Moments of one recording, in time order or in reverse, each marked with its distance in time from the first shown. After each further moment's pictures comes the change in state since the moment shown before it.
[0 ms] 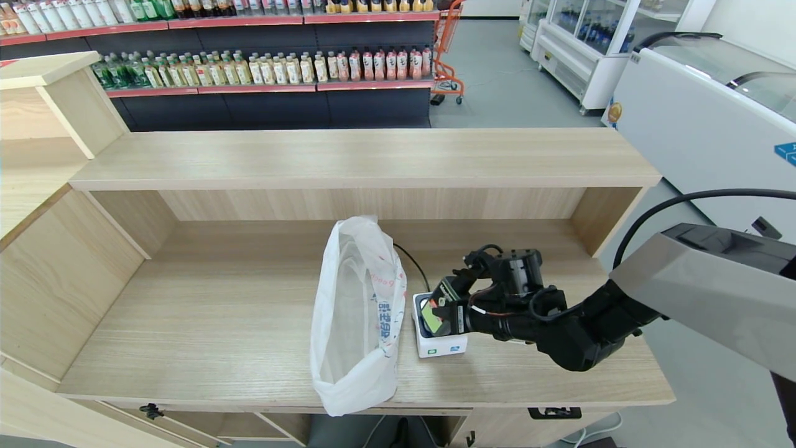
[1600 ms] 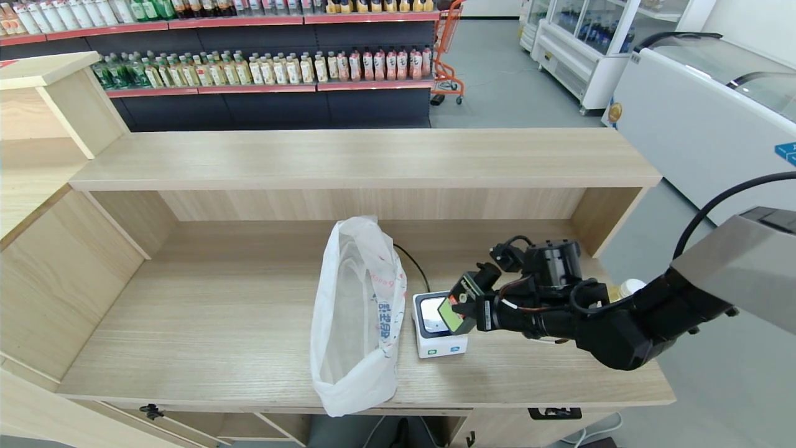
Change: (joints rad) left arm 0.000 0.000 0.000 0.000 0.000 0.000; right arm -0.058 -0.142 0.118 0.033 0.075 -0.003
